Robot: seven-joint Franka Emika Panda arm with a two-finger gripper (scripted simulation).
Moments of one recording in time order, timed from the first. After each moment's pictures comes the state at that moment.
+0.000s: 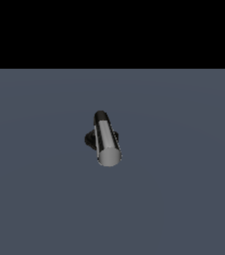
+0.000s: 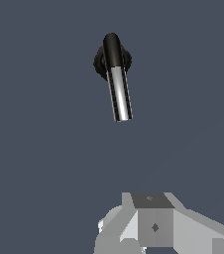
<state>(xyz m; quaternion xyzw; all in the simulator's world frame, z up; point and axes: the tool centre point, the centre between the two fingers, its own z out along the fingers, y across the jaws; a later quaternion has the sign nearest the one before) -0.234 0.015 0.427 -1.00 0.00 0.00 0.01</state>
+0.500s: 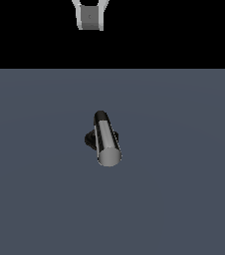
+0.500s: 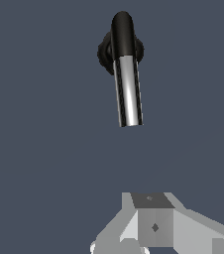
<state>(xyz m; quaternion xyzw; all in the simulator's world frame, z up) -0.218 0.025 0.345 -1.00 -0.04 0.00 0.01</state>
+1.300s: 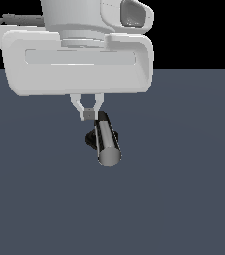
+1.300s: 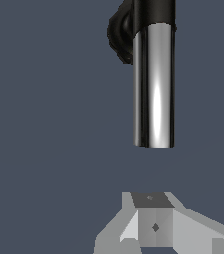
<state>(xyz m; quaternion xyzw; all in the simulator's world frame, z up) -0.193 0.041 0.223 -1.00 -0.09 0.00 0.00</state>
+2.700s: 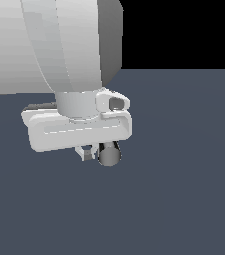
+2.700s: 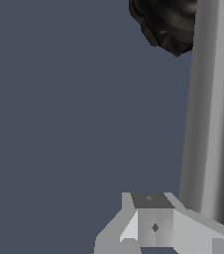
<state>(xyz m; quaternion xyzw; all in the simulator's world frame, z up) -0.166 0.058 0.110 -0.99 -0.13 0.00 0.00</state>
